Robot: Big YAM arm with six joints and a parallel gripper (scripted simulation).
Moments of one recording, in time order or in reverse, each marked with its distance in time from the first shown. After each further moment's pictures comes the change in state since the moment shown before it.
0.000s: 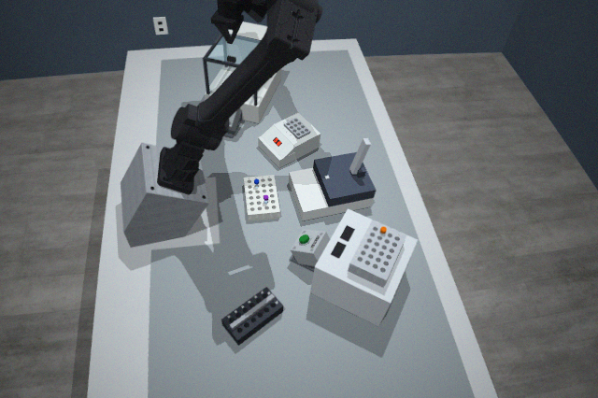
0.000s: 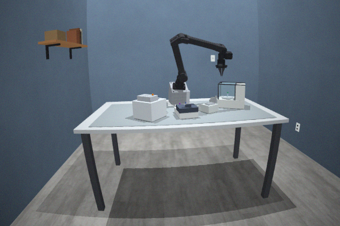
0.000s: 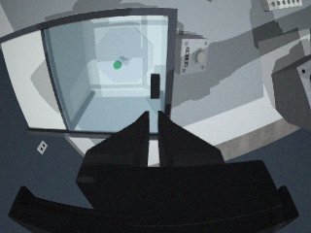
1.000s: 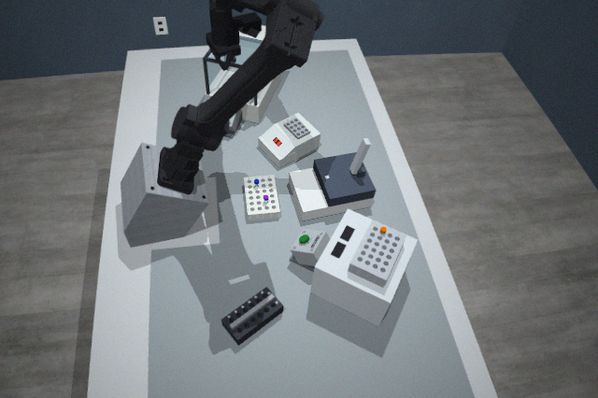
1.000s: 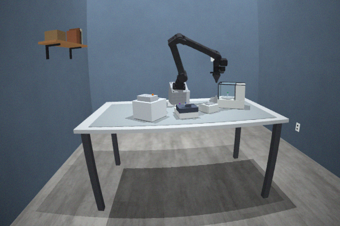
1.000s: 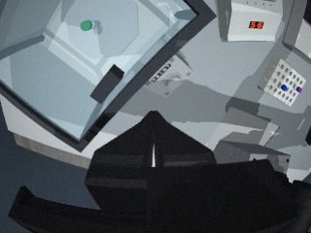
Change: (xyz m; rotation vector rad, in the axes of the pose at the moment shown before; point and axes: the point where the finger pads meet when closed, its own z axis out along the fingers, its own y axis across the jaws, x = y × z) arm 0.001 -0.047 0.062 0.005 -0.007 -0.740
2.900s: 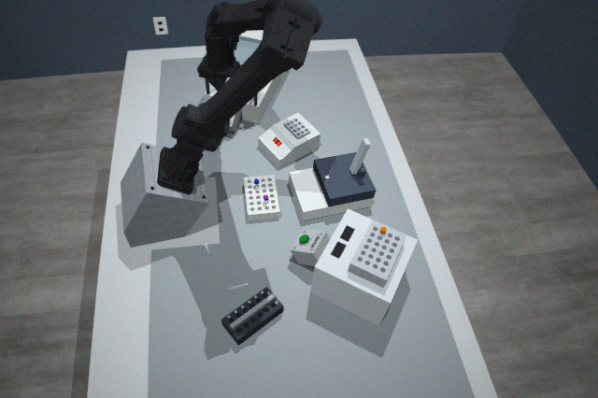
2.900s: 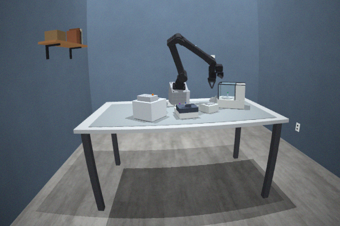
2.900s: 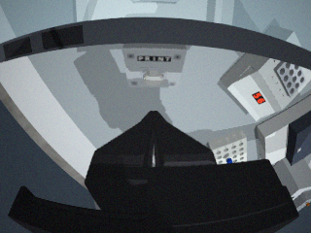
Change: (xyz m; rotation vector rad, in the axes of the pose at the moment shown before) arm 0.028 -0.032 0.054 -0.001 -0.001 -0.838
